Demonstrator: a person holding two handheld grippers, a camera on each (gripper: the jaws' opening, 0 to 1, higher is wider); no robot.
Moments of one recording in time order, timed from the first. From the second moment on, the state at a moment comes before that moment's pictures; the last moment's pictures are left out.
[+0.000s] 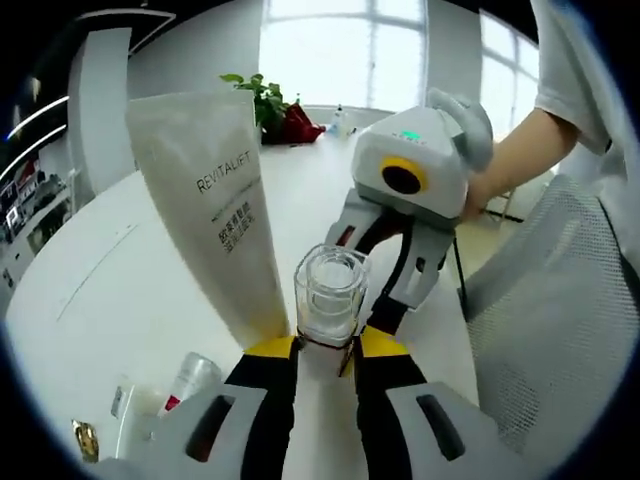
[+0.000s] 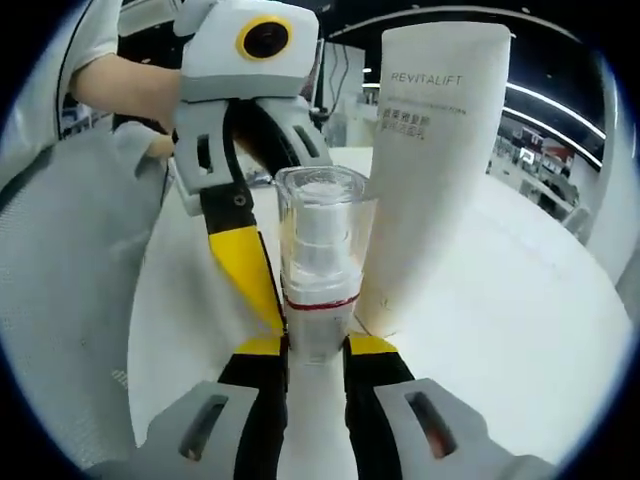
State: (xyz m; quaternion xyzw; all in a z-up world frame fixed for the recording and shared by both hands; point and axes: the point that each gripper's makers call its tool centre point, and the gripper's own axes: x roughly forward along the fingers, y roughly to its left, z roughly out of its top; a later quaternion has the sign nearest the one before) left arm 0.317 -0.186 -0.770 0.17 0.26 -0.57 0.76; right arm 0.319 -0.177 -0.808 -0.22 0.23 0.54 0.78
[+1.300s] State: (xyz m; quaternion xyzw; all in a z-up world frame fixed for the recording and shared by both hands) left arm 0.302 -0.177 -0.782 0.17 0.28 -0.56 0.76; right arm 0.320 -0.175 -0.808 -0.23 0.21 0.61 0.73
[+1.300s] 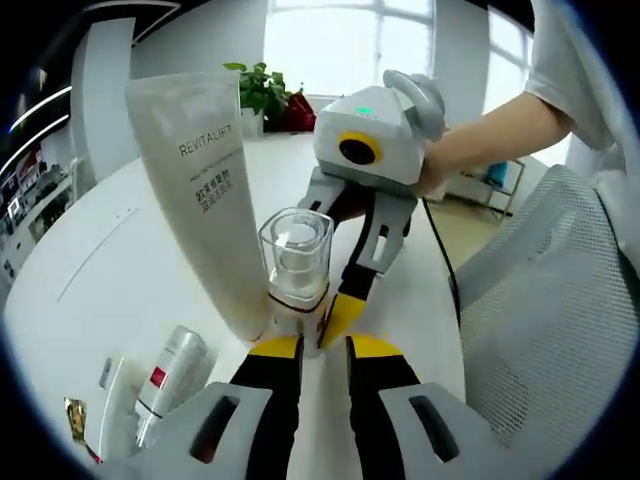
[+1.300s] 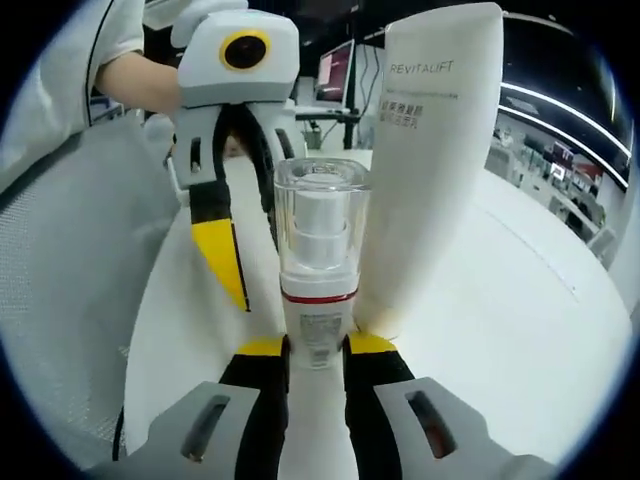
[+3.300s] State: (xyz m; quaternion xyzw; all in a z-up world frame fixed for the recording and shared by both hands) left arm 0.297 -0.166 -0.764 0.14 0.30 -0.53 0.78; right arm 0.323 -0.197 -0.787 -0.22 0.23 0.56 0.77
